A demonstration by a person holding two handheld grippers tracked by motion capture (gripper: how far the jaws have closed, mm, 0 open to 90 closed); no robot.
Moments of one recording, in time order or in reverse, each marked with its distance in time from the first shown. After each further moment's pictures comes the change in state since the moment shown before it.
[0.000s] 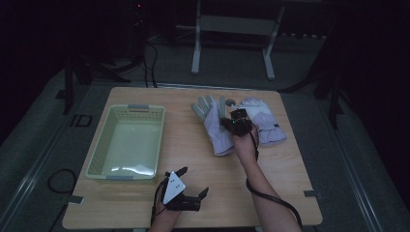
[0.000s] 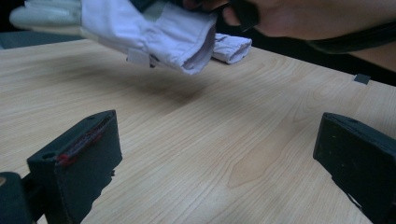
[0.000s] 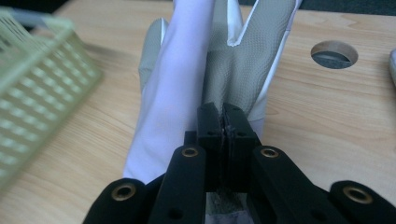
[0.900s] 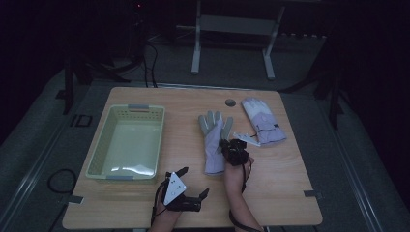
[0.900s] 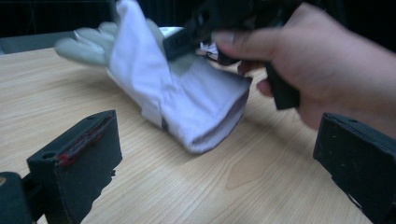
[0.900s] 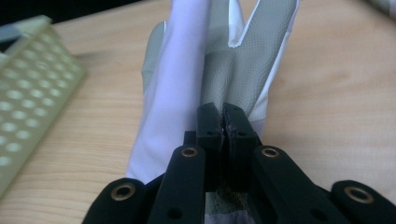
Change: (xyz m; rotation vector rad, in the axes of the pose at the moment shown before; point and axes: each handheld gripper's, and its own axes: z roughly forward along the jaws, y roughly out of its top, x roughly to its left) left arm -0.002 0.000 0.000 -0.006 -0.004 0.014; right arm 0.038 -0.090 -0.013 -0.135 -0.146 0.250
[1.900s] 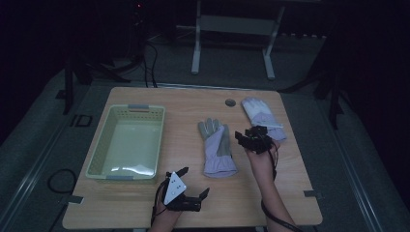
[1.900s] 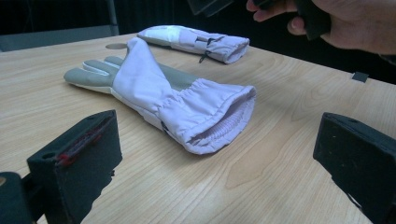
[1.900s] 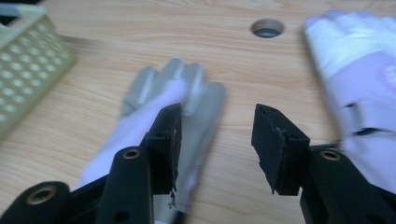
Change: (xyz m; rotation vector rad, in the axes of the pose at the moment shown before) left arm 0.000 0.000 0.001 0.008 -0.005 0.000; right arm -0.051 0.062 -0.033 0.080 0.043 -0.215
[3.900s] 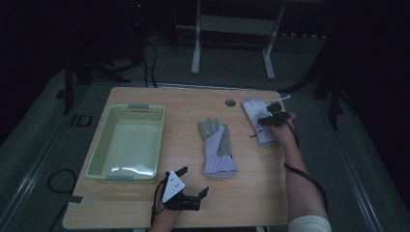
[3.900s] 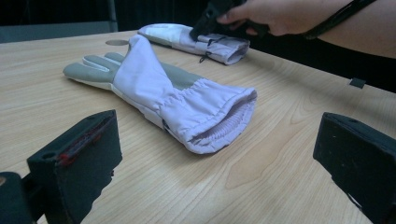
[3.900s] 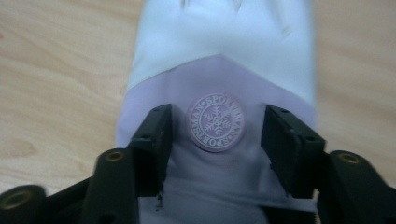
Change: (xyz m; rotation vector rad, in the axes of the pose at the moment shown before) left arm 0.003 0.000 0.000 -0.004 0.000 -0.040; right arm -0.153 0.043 0.102 0.318 -0.097 -0.108
